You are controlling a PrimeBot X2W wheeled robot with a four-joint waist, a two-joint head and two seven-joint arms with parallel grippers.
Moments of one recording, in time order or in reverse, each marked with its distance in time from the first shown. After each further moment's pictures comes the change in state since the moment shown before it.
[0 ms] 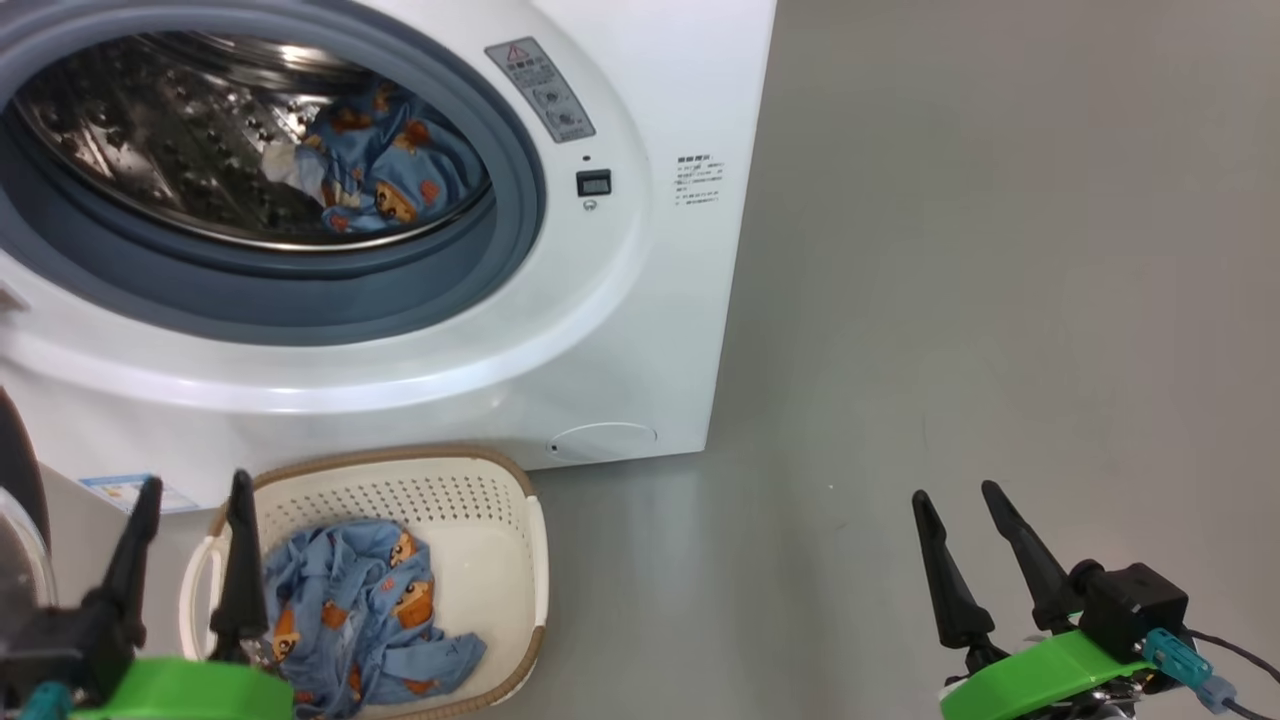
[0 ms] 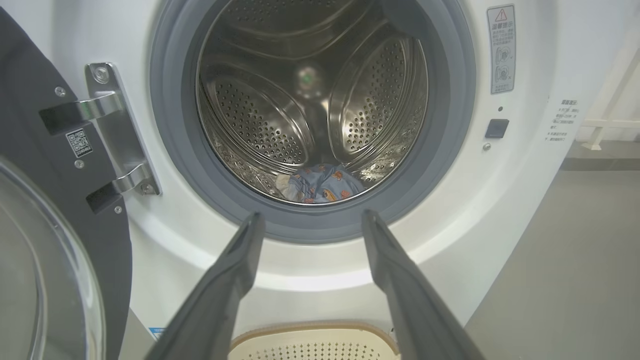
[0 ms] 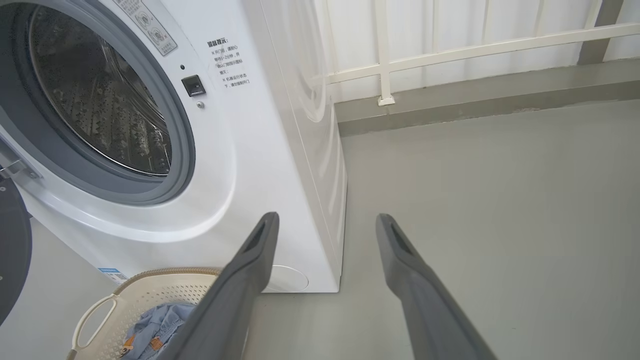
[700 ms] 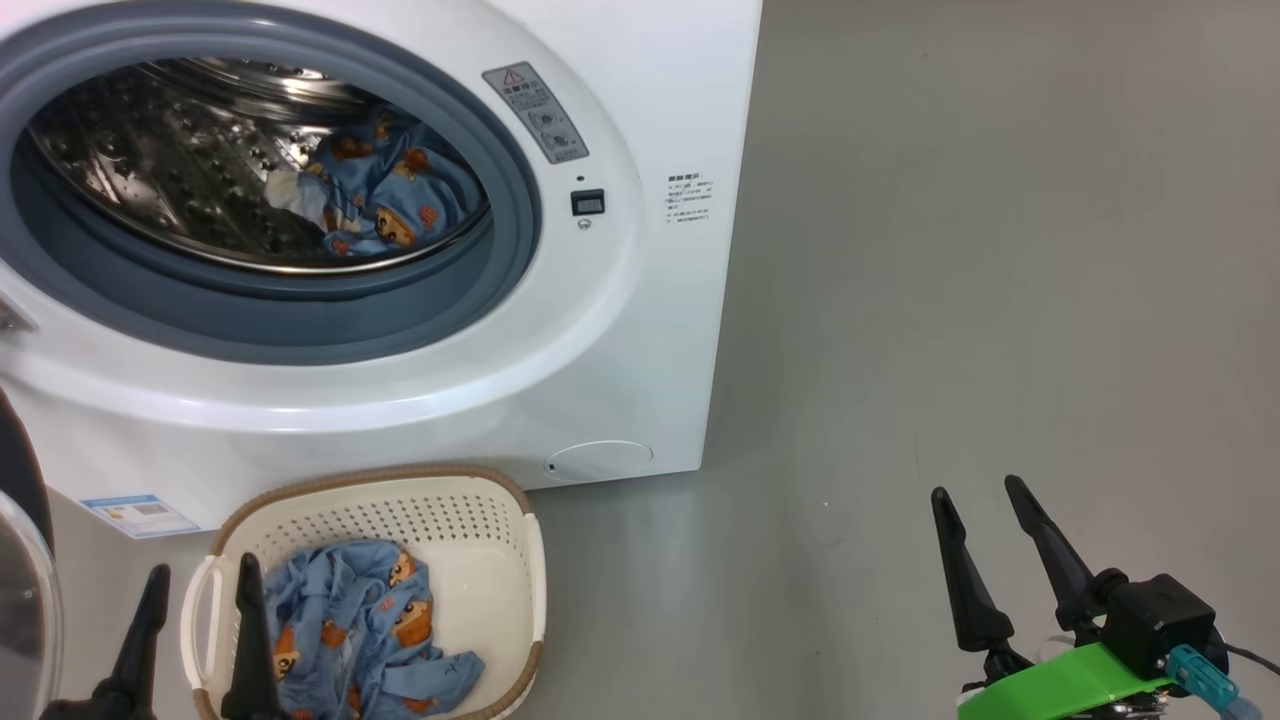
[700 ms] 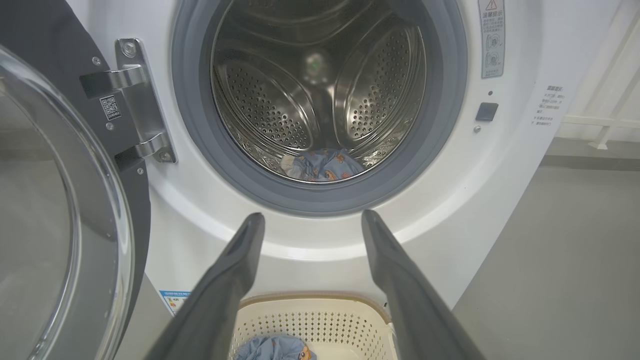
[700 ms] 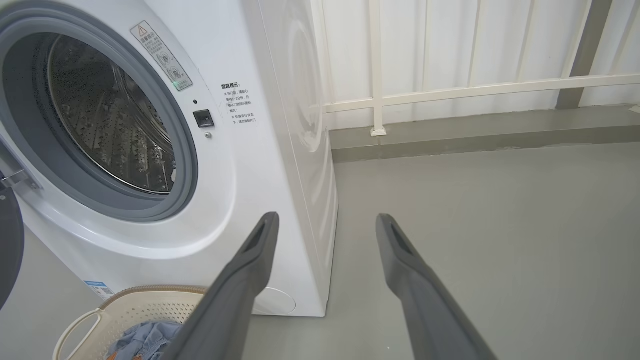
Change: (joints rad) left arm 0.185 -0.045 0.012 -0.111 0.003 0.043 0.001; right arm 0.050 0.002 -0.027 -0.100 -0.053 0.000 0.000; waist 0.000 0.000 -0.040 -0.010
